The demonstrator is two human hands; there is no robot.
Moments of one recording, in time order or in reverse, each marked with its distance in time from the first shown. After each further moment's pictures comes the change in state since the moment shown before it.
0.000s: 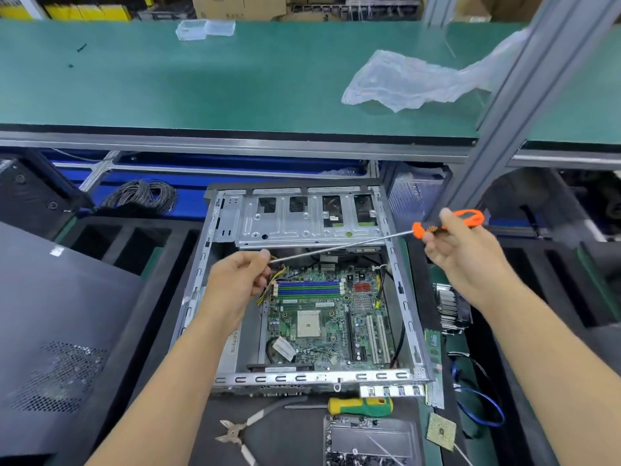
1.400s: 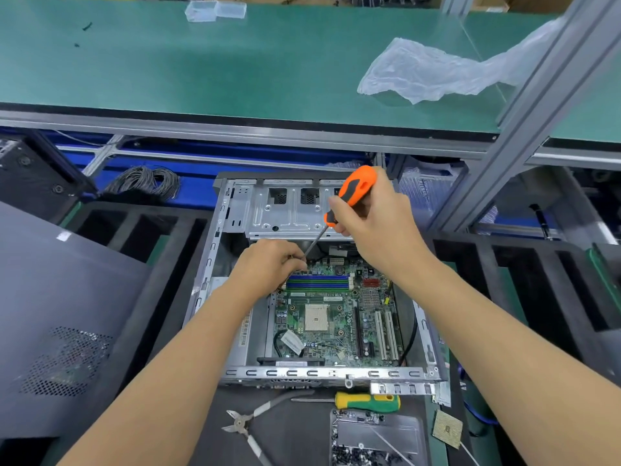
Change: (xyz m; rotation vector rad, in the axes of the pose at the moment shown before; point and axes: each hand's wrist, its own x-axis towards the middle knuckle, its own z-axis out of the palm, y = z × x) left_hand 0.040 -0.001 0.010 1.117 -0.247 0.513; right_hand -0.036 0.017 0.135 -0.910 -0.279 -0.586
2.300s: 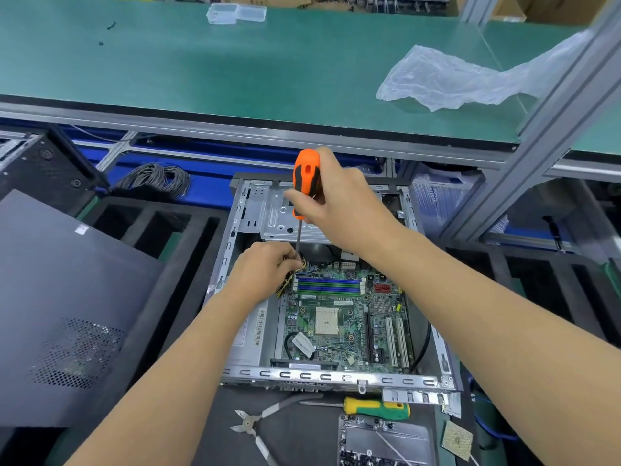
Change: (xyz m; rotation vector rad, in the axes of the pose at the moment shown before) left_hand -0.017 -0.015 -0.011 -0.094 0.093 -0.116; right_hand 0.032 -0.050 0.036 -0.222 -0.251 -0.213
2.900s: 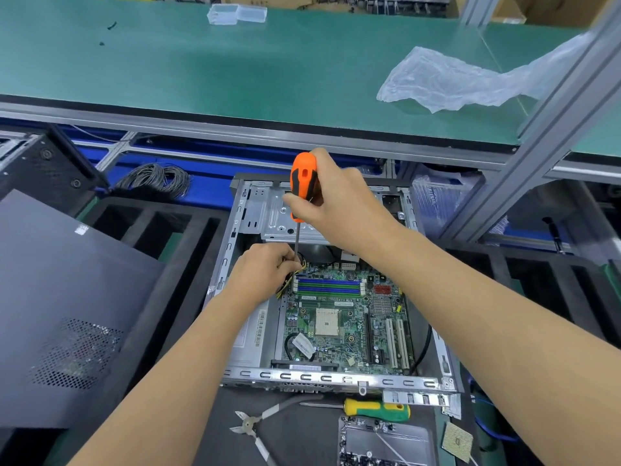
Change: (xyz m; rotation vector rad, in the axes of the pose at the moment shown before) left_hand 0.001 -0.003 0.003 -0.005 0.023 -0.024; right_hand 0.004 0.001 0.002 -0.051 -0.009 -0.024
